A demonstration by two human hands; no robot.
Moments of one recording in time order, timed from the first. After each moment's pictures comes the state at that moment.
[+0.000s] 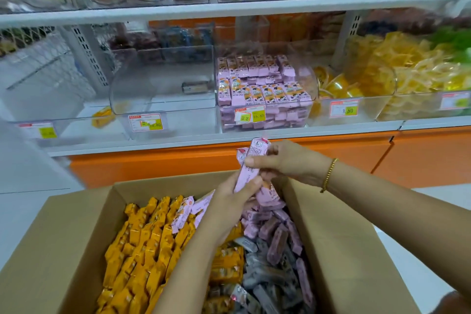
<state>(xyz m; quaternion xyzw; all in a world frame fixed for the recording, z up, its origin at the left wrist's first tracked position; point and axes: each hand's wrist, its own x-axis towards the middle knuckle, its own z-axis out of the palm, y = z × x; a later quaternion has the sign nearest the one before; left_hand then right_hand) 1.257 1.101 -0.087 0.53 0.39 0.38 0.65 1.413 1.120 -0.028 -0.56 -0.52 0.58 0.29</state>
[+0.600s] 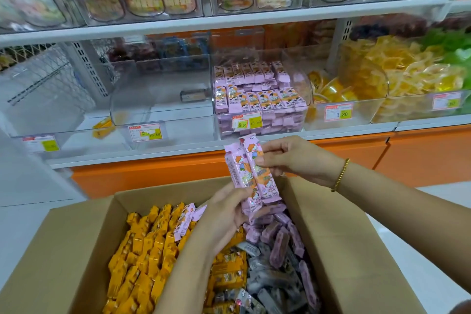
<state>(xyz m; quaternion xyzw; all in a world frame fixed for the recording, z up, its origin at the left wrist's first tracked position) 1.252 1.093 -0.073 0.37 0.32 0.38 0.78 1.429 1.112 -0.016 -0.55 -0.53 0.54 0.35</state>
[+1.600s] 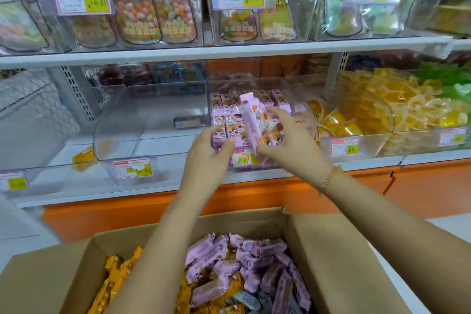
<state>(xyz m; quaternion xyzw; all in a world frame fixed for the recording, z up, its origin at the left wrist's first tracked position) 1.267 1.214 0.007 0.68 0.52 0.39 0.33 1.430 1.188 0.015 -0.67 -0.62 0.11 0.39</state>
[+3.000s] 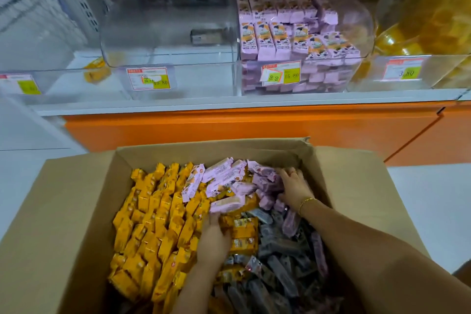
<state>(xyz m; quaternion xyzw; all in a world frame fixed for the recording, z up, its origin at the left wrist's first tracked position) 1.187 1.090 -0.294 0.60 0.70 0.06 0.38 1.428 1.153 -0.301 -0.75 -0.64 0.19 -0.05</state>
